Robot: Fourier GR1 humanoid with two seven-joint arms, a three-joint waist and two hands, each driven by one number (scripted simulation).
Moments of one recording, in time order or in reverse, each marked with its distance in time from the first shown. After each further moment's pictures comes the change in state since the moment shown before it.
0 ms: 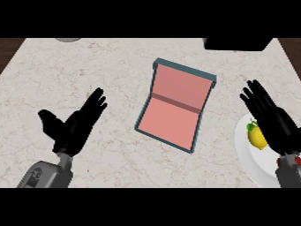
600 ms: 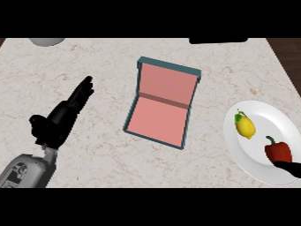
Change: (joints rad) left arm -0.052 0.133 -0.016 -0.061 -0.178 0.001 -0.072; right arm 0.250 -0.249 -0.072 0.070 0.476 -0.363 -0.078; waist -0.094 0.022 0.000
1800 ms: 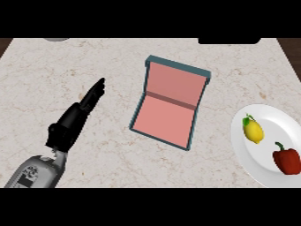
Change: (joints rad) left arm -0.005 -0.045 -0.045 -0.055 -0.114 -0.006 0.033; right arm 0.378 -0.216 0.123 -0.818 0.501 0.183 0.802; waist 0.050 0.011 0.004
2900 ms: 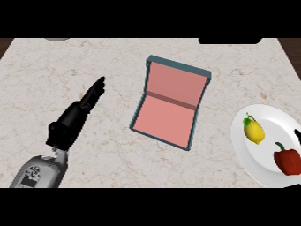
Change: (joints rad) left arm 0.020 -0.105 0.113 -0.009 -0.109 -0.110 0.020; right arm -0.254 0.286 -0.029 0.384 0.167 0.128 -0.106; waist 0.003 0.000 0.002
